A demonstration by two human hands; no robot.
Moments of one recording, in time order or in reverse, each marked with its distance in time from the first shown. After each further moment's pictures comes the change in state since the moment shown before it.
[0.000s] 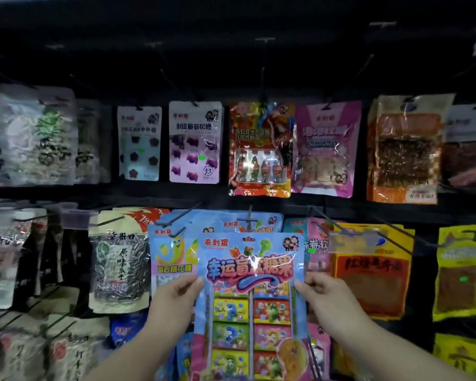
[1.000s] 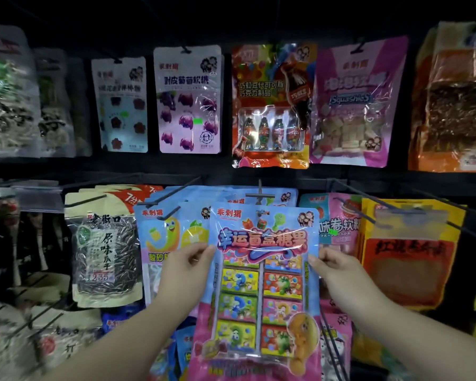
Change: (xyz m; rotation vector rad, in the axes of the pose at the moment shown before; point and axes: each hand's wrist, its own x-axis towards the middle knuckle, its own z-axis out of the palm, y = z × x) left_hand 0.081 -0.026 0.028 0.163 -0.007 0.238; right_hand 0.075 0.028 0.020 0.018 0.038 -0.025
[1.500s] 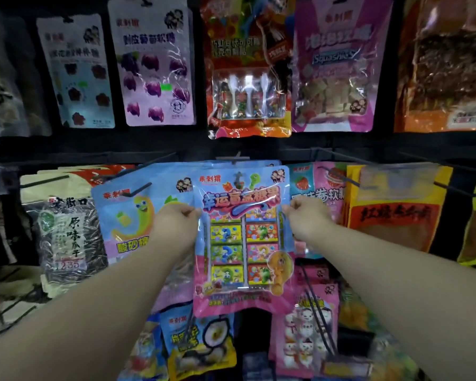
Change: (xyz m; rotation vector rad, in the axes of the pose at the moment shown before) left_hand 0.068 -0.019 0.032 0.382 0.045 -0.063; right_hand 0.079 0.006 0.014 -0.256 0.189 0.099
